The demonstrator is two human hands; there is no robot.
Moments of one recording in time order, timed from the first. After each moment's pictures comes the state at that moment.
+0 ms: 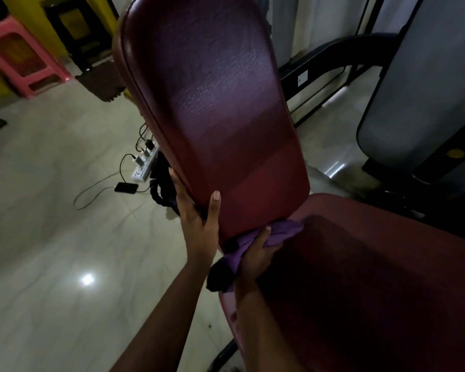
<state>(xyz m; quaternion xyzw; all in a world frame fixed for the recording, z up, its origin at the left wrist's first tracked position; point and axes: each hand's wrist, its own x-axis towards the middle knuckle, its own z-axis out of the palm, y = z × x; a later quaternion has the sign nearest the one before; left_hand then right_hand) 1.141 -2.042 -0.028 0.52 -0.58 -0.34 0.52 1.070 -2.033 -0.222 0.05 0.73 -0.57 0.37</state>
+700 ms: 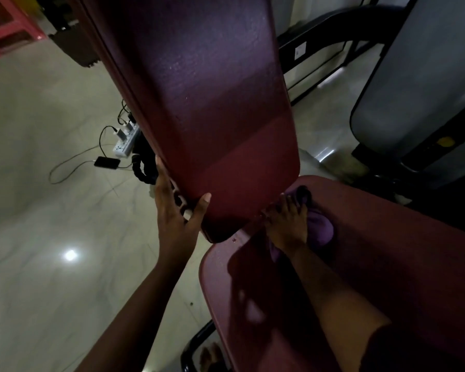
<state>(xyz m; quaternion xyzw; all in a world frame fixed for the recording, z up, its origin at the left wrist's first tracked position) 1.156 -2.022 -0.058 0.53 -0.62 -0.33 0.46 0.953 -2.000 -0.168 -0.63 0.77 0.06 0.11</state>
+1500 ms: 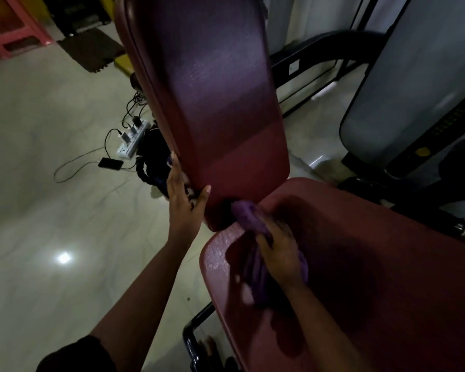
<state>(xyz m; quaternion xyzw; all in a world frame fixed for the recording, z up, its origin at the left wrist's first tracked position) 1.162 -2.021 -0.054 0.52 -0.64 -0.32 0.47 0.996 -1.913 -0.086 -0.56 0.71 -0.39 0.18</state>
